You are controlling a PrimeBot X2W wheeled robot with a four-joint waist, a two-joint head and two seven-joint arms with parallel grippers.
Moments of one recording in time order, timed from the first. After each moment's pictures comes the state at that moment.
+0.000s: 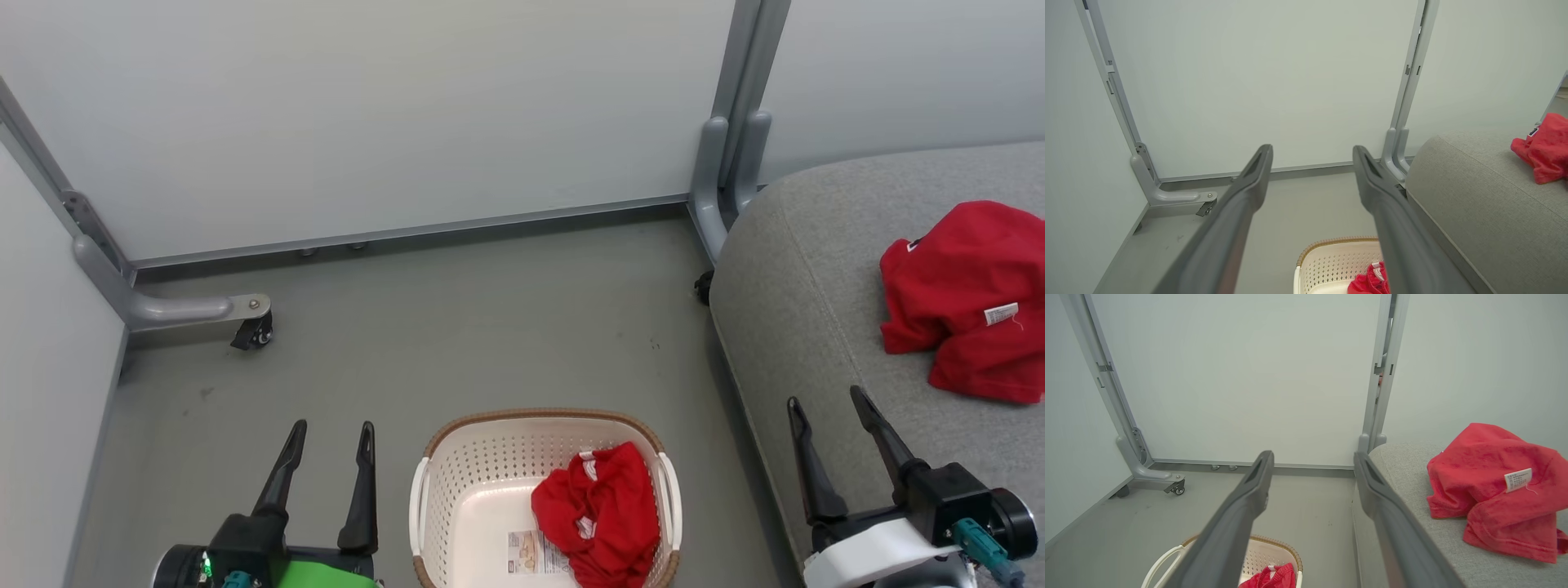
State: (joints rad) left arm 0.08 0.05 -0.15 0.11 -0.16 -0.07 -0.26; right arm 0.06 -0.05 -0.01 0.06 0.08 0.13 -0.26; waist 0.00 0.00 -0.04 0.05
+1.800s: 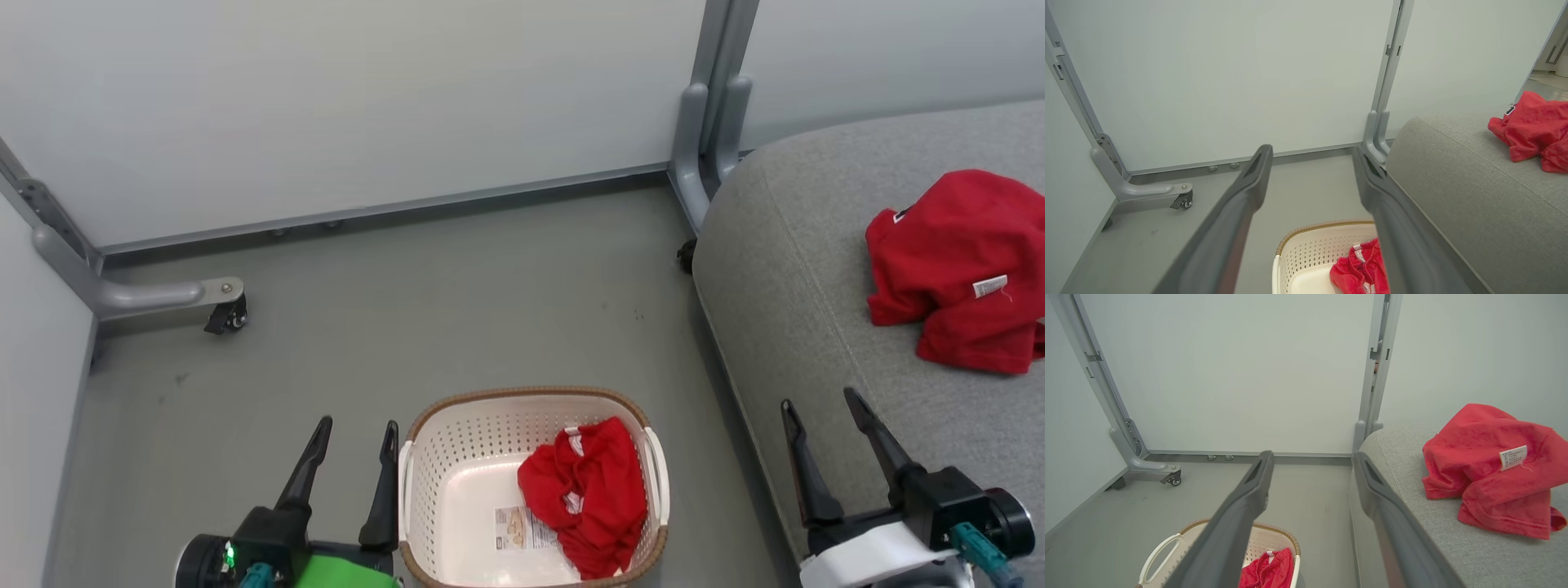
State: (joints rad) left arm 0.07 0.05 -0.19 0.13 -0.16 -0.07 -0.26; right arm 0.09 -0.05 0.01 0.04 0.08 0.13 -0.26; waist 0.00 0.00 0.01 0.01
